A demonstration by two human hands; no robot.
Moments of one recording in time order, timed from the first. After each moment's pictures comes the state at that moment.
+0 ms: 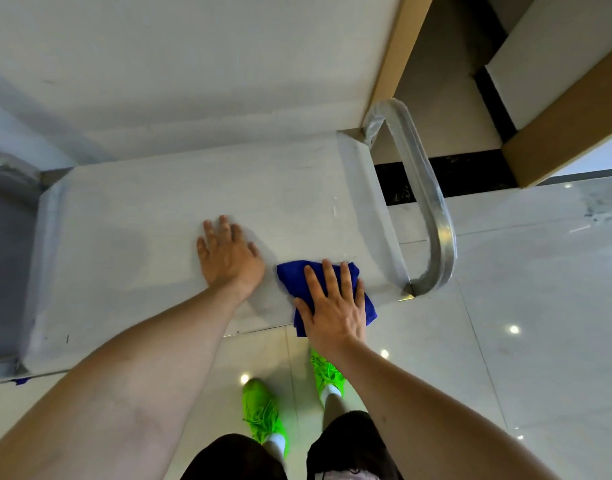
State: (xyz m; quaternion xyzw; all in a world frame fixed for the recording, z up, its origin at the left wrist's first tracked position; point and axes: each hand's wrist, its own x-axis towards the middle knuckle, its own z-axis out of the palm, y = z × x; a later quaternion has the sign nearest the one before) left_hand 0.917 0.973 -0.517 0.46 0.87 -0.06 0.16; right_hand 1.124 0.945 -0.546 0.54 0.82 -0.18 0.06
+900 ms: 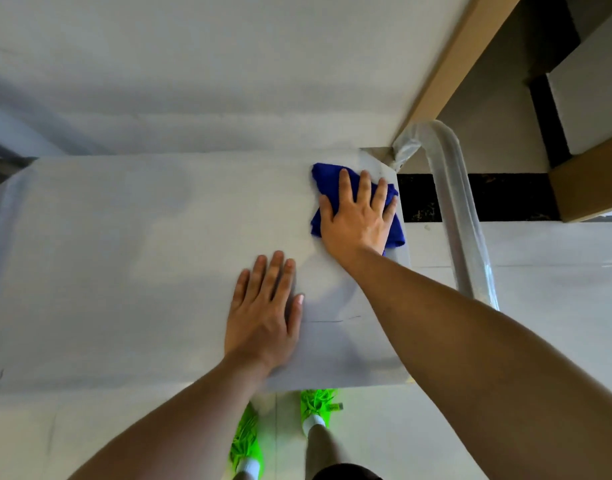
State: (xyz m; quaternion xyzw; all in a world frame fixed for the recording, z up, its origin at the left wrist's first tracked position) left_hand 0.975 0.983 -0.572 0.58 0.80 0.07 0.11; right_hand 1.054 1.191 -0.565 0.60 0.79 -0.12 -0.01
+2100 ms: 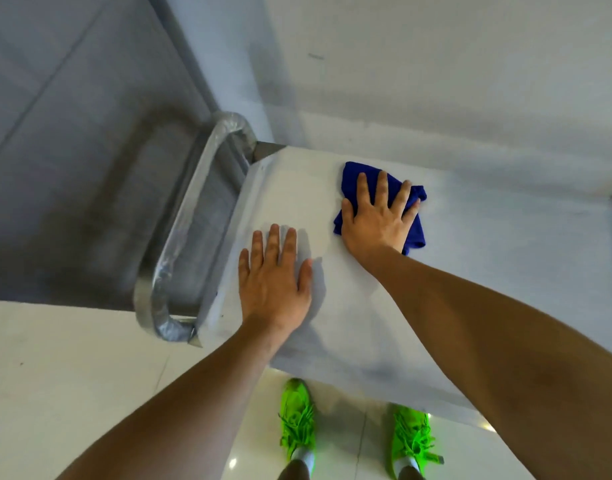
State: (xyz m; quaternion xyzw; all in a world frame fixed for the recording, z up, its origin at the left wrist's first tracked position) left_hand 0.706 0.841 -0.526 0.39 0.92 0.04 0.11; right_hand 0.758 1.033 -0.553 0.48 0.87 -0.12 0.03
